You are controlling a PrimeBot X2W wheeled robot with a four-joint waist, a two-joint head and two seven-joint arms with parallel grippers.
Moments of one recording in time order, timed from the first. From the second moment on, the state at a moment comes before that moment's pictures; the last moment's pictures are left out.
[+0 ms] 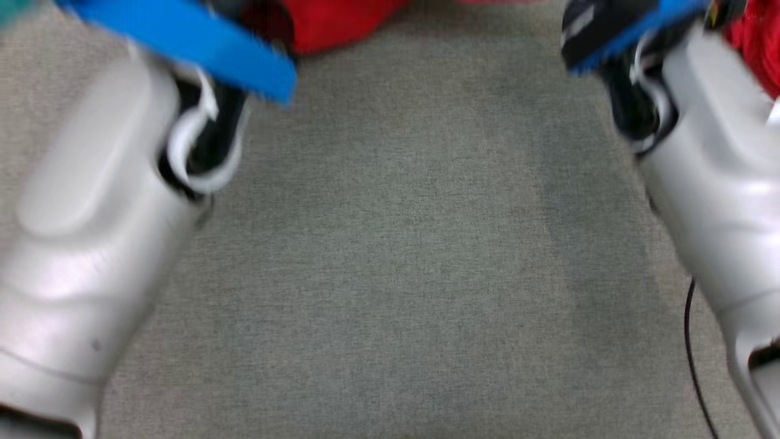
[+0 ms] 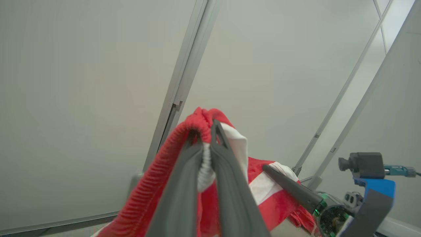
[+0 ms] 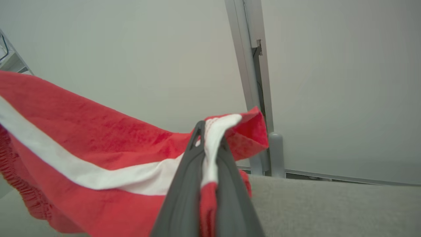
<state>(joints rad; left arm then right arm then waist) -1.10 0.34 -0.71 0.36 -1.02 -0.13 -0.26 -1.21 -0.20 0.51 0.83 0.75 0.13 -0.26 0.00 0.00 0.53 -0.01</state>
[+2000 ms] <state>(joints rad) -0.39 0.25 -0.60 0.17 -0.72 -0.13 -0.26 -0.53 -0.31 0.28 0.37 0.60 0.13 -0.24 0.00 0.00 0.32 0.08</state>
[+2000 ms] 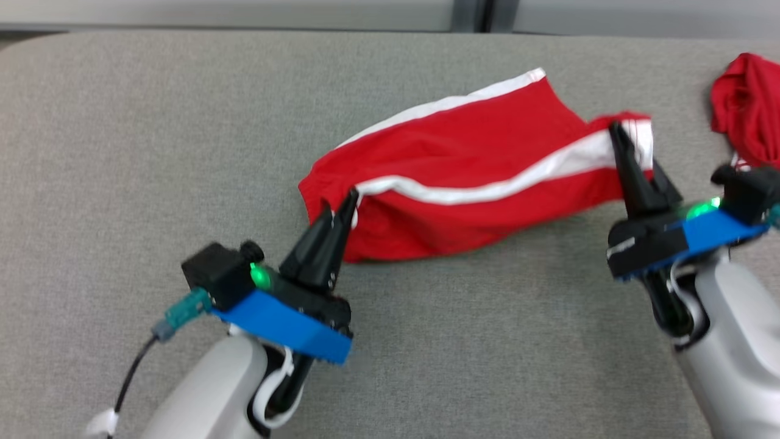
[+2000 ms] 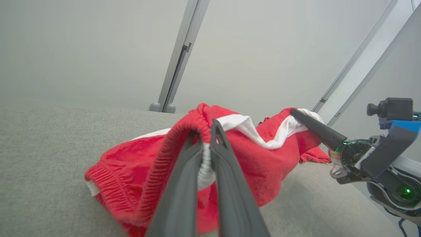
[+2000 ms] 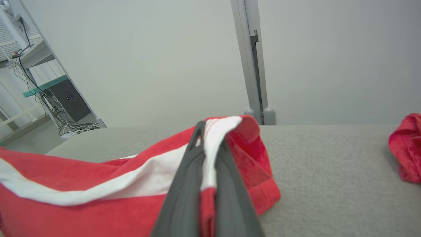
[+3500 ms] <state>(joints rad) -0.17 0.10 -0.02 0.08 -0.26 -0.11 -0.26 -0.59 -0.33 0.22 0.64 0.53 0.13 -0.26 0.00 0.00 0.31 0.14</state>
